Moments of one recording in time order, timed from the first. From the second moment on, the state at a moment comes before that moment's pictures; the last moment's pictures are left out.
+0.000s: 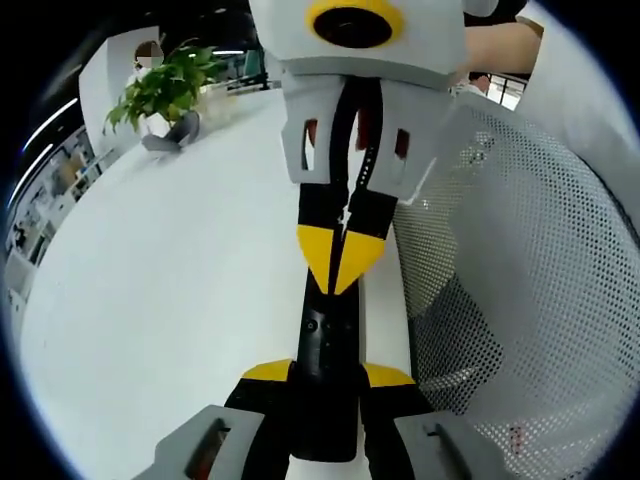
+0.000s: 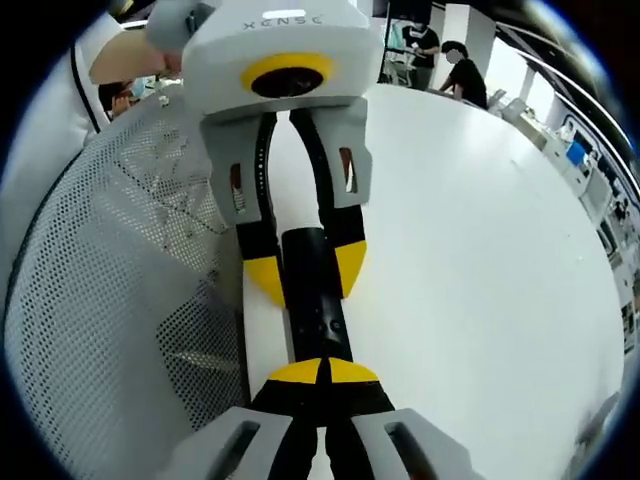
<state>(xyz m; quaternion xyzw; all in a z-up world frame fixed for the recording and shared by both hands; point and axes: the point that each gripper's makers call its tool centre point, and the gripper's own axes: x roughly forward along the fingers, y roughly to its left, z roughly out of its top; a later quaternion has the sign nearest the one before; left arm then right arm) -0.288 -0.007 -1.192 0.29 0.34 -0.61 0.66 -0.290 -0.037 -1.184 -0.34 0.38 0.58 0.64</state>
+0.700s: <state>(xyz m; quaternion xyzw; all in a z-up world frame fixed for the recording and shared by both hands) -0.288 -0.007 -1.194 0.31 0.35 -0.60 0.64 -0.289 -0.040 -1.183 -0.31 0.38 0.57 0.66</state>
